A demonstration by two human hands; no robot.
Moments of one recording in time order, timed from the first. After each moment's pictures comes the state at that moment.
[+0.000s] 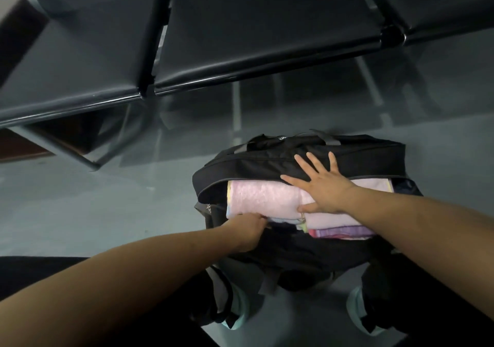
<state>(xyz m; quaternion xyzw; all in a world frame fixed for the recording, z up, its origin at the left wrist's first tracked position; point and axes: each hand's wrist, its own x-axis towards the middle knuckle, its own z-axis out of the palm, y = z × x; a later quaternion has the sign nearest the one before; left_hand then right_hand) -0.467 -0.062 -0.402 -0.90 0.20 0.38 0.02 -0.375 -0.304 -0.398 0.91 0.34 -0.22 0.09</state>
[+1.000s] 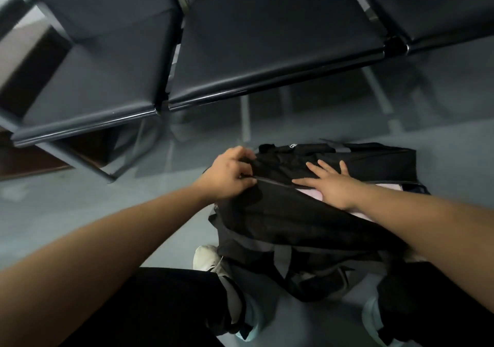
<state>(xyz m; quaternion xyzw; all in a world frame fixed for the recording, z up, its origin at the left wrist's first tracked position) -0.387 -0.014 -0.284 -0.96 0.18 0.14 -0.15 -0.361 -0.300 -0.371 0.91 0.25 -0.33 -0.10</state>
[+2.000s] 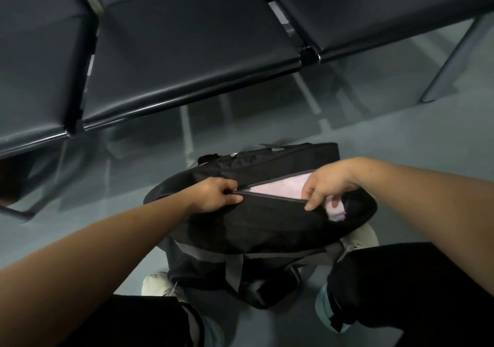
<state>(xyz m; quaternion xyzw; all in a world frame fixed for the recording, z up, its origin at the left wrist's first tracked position) -0.352 -0.098 -0.324 -0.91 0.18 0.34 -0.16 -0.354 -0.397 -0.314 0.79 0.08 -0.56 -0.23</state>
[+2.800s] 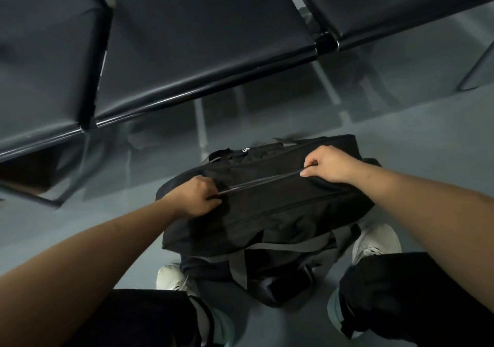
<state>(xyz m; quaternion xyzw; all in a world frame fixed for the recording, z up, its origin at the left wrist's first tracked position) -0.359 -0.050 -0.323 -0.94 0.13 0.32 -0.08 -0.320 -0.395 -0.366 0.92 0.11 -0.25 -0.29</state>
